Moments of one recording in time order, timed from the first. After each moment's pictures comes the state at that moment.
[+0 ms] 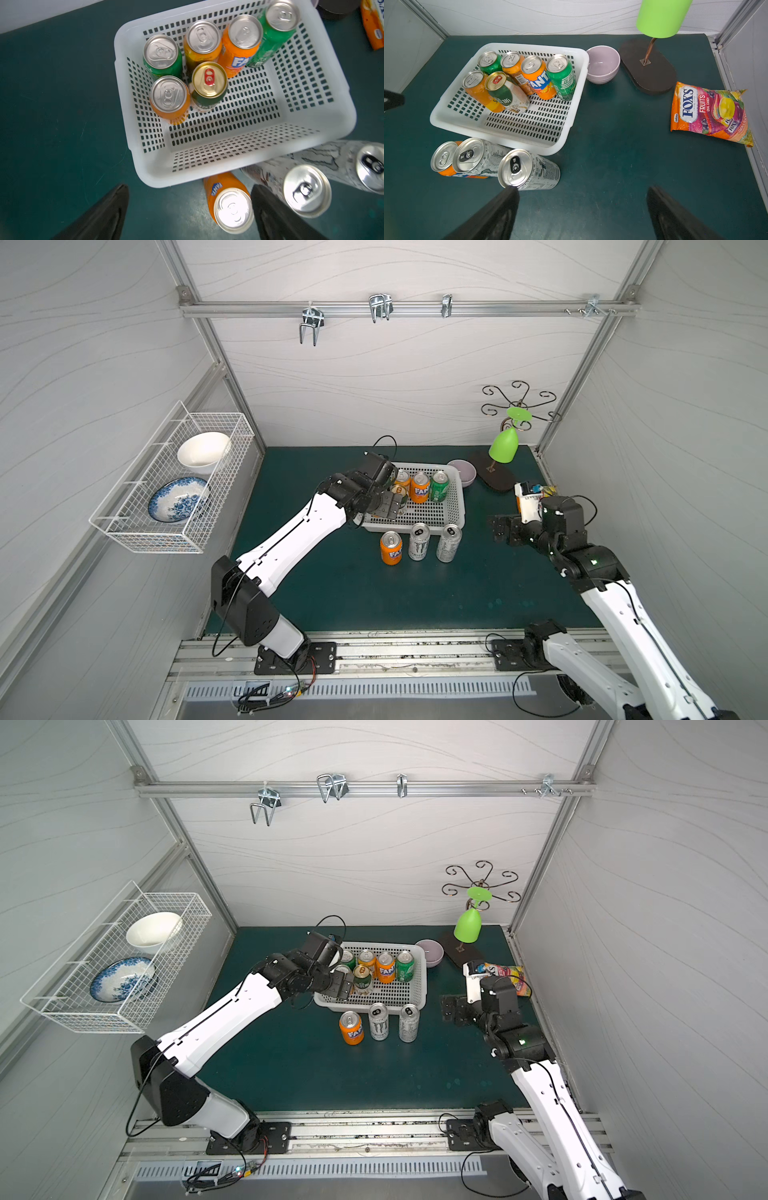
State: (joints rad) left arm -0.58 1.59 1.54 -0.95 -0.18 -0.23; right arm 0.31 0.80 0.92 -0.72 -0.05 0.12
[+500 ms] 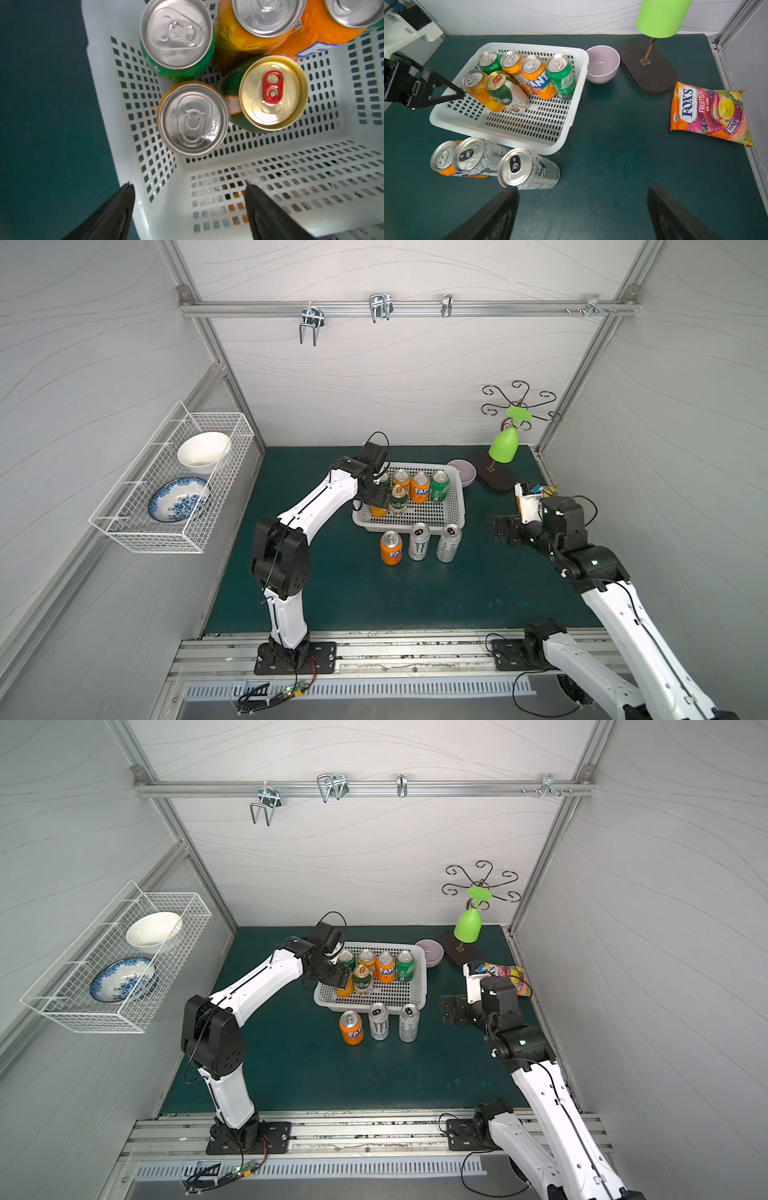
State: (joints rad) left arm -0.46 1.89 1.68 -0.98 -0.09 -0.15; right arm 0.31 0.80 0.92 -0.73 -0.05 0.11
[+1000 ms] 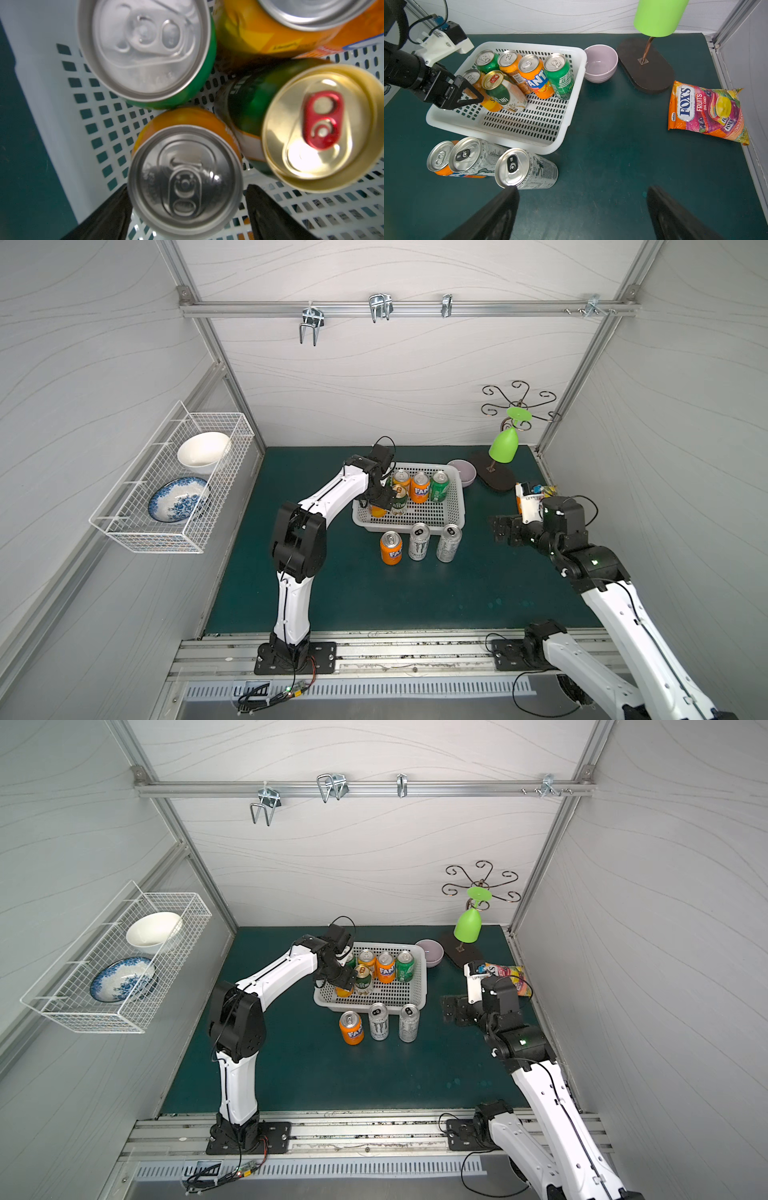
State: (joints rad) left arm -0.45 2.04 1.77 -0.99 -0.09 -0.08; right arm 0.30 0.80 0.92 -0.73 -0.05 0.11
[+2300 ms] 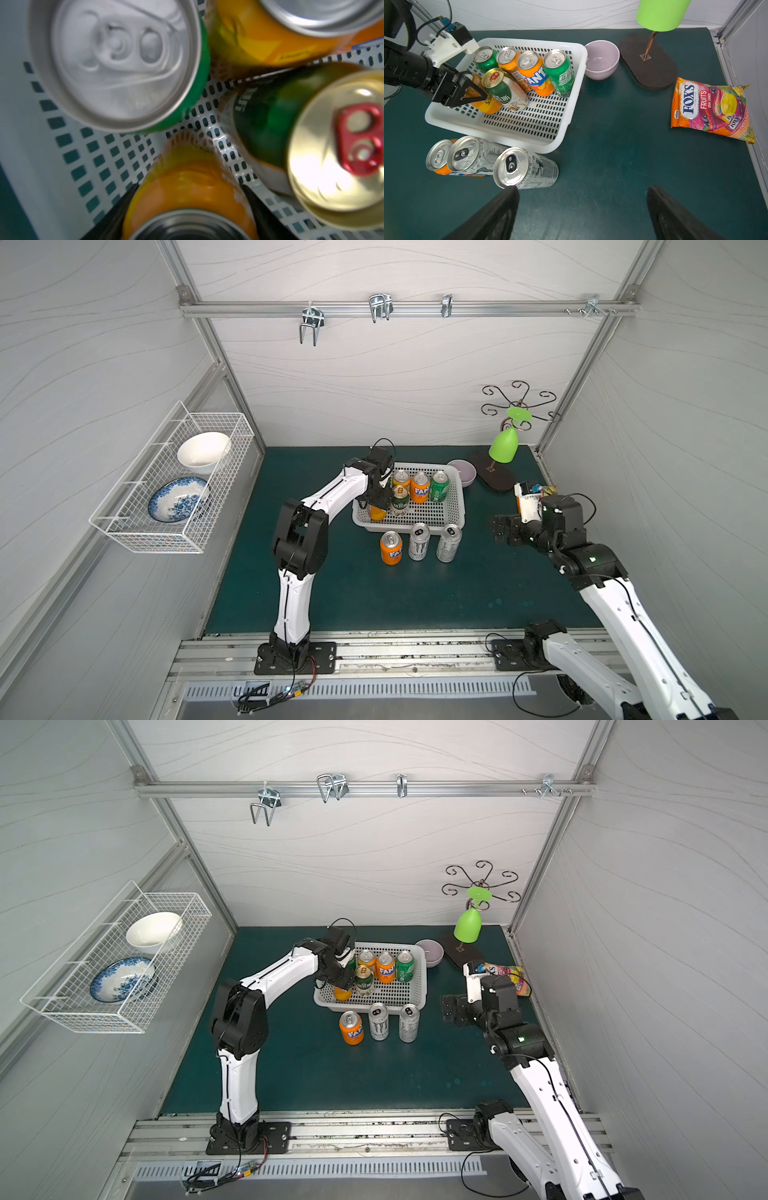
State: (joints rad) left arm -0.44 2.04 1.72 -0.92 -0.05 -0.03; right arm 0.29 0.82 0.92 -0.73 -0.07 0.10
